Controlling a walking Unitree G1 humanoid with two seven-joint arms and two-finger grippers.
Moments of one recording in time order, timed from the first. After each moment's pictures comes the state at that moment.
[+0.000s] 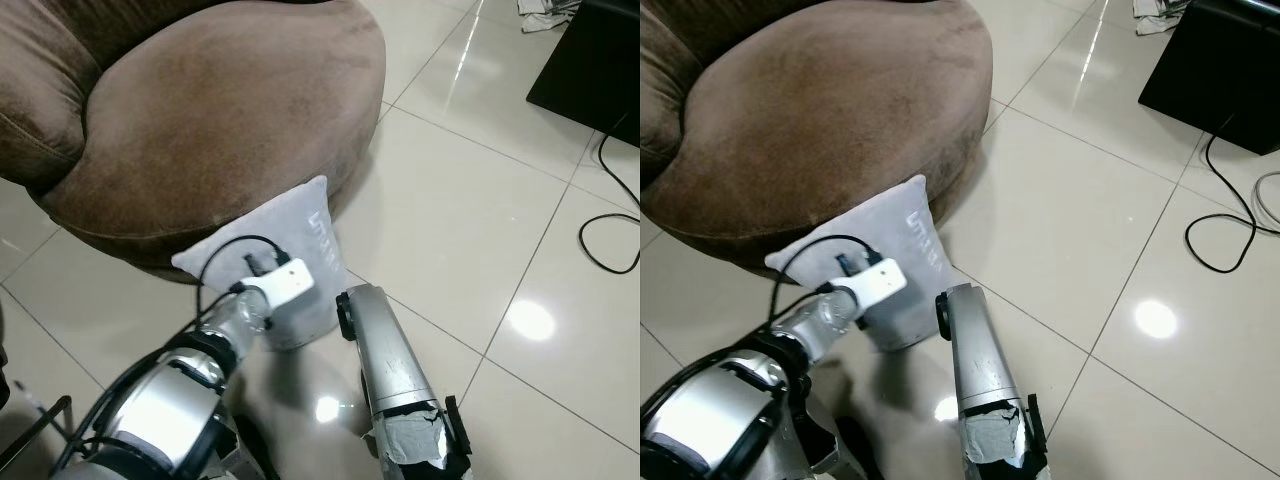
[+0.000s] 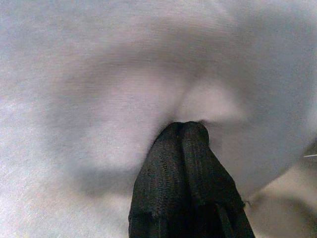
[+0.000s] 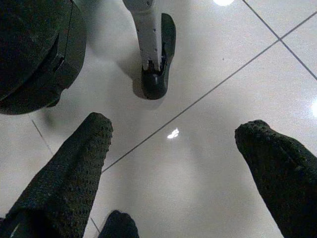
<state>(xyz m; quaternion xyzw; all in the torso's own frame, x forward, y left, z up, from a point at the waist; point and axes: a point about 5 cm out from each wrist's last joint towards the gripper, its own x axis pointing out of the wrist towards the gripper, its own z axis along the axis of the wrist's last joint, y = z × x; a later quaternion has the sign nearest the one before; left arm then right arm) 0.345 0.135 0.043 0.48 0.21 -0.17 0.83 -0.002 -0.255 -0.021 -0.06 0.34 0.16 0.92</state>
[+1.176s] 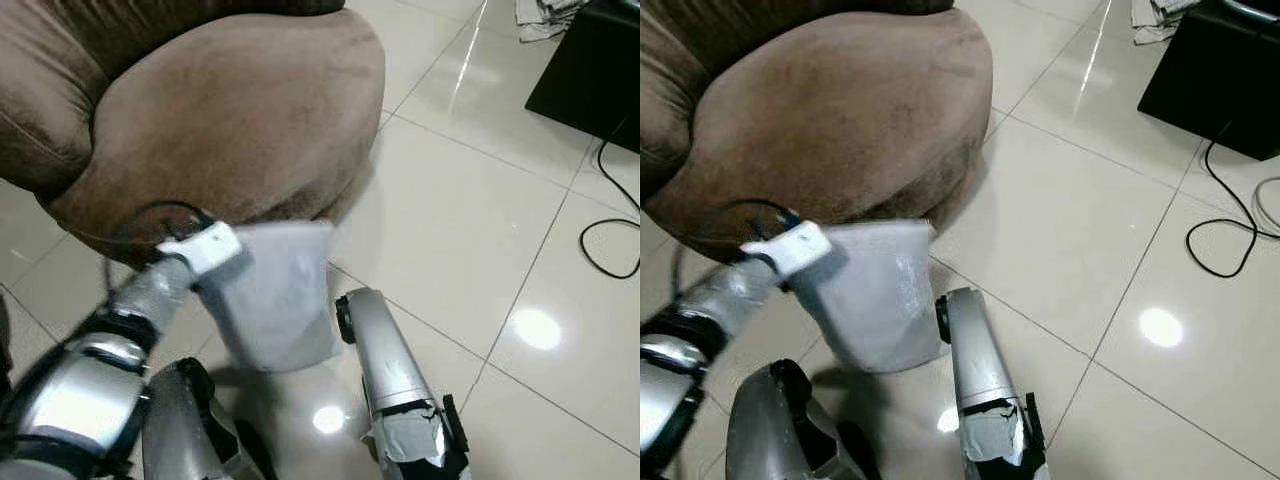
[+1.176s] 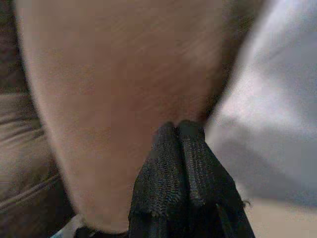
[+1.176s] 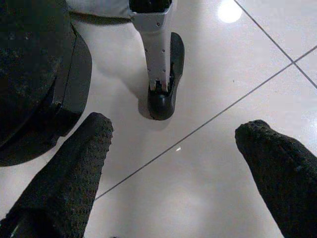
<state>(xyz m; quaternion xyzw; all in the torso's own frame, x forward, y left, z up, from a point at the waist) 0.362 0.238 0.095 0.53 0.18 -0.06 0.83 0.022 -0.240 -0.033 -0.06 0.32 0.18 0.93</state>
